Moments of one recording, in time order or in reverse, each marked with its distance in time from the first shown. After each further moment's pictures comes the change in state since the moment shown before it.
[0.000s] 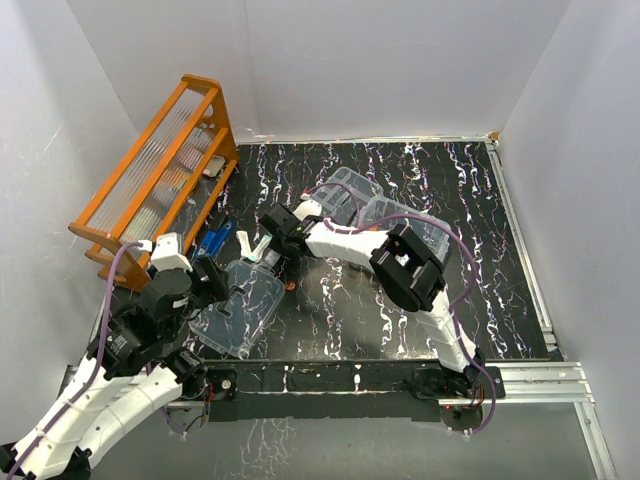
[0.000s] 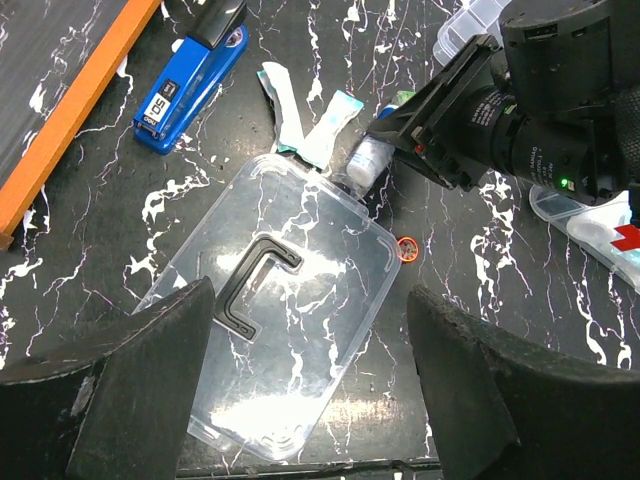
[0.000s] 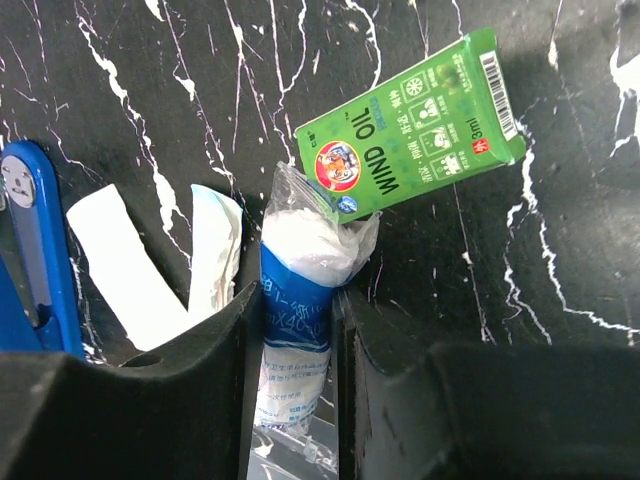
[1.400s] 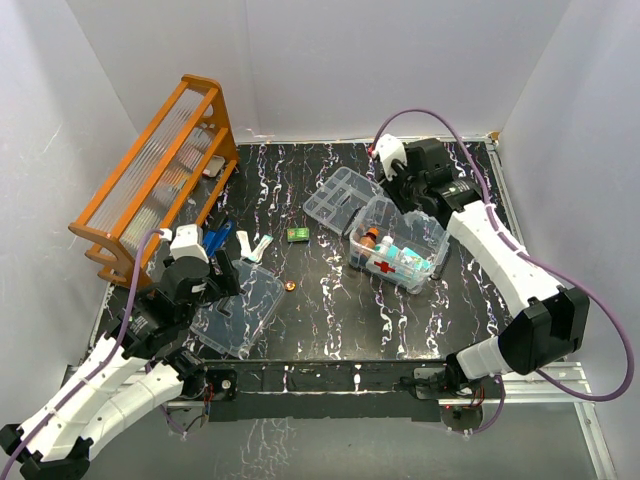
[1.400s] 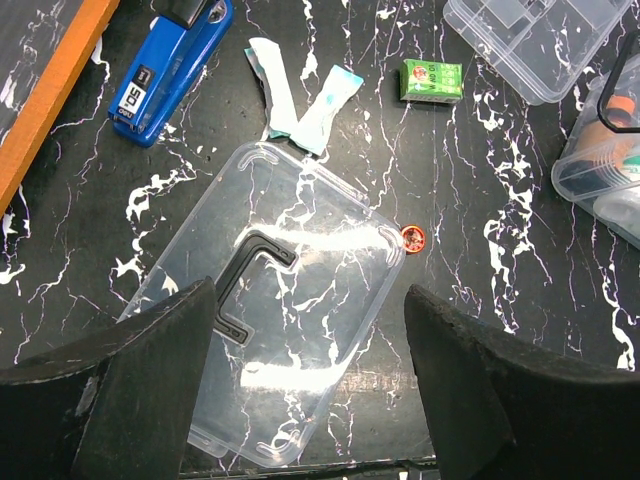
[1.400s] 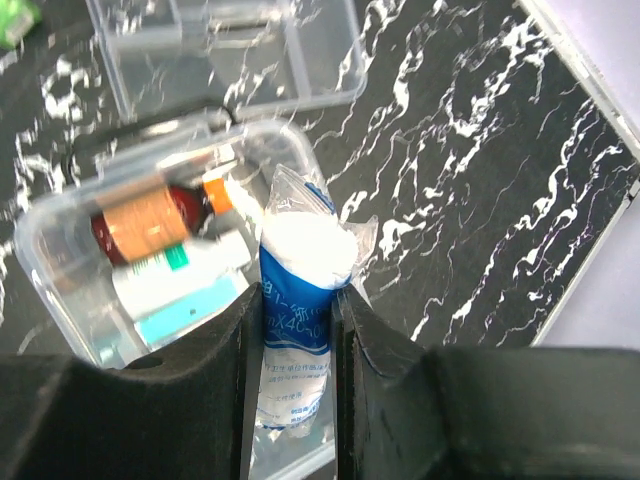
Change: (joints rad) left arm 0.000 0.143 -0.002 0.057 0.032 0.020; right arm -0.530 -0.801 -0.309 -0.181 -0.346 -1.665
